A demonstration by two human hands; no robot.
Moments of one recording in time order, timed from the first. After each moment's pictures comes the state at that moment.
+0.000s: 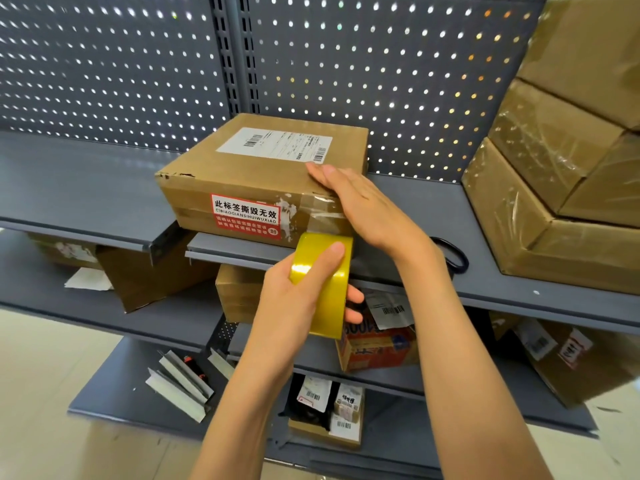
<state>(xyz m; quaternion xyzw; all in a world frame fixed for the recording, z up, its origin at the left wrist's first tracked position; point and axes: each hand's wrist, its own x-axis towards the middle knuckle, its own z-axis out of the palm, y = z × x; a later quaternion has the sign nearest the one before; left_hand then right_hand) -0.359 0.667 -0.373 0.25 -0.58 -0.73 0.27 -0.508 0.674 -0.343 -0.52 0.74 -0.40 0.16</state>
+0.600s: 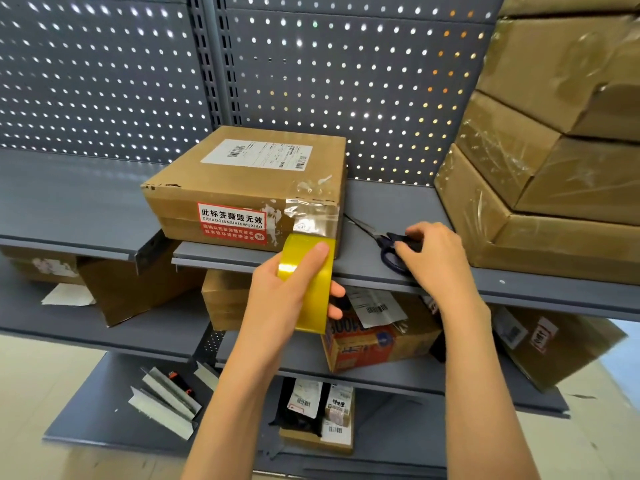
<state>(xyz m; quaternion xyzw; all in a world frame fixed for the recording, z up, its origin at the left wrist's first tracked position) -0.360 0.668 -0.374 0.25 -0.59 -0.72 0.27 -0.541 0.758 -0.394 -0.28 0.91 -0.29 -0.05</state>
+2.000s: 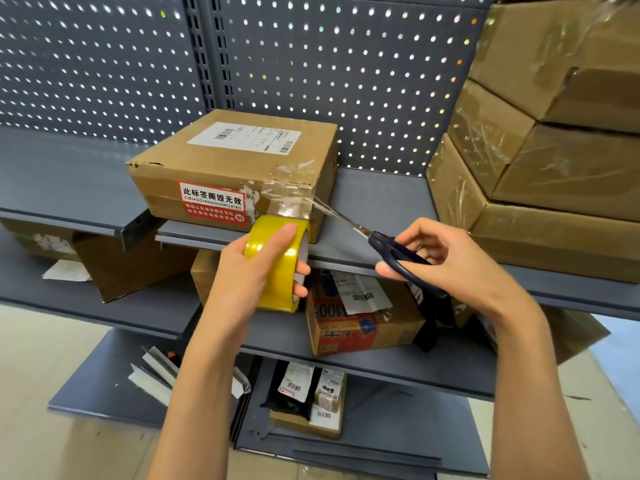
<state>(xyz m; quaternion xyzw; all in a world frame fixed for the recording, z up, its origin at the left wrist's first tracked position) -0.362 0.676 -0.374 0.28 -0.58 -0.70 0.31 -0.531 0.826 -0.364 -0.44 0.76 -0.45 0.18</state>
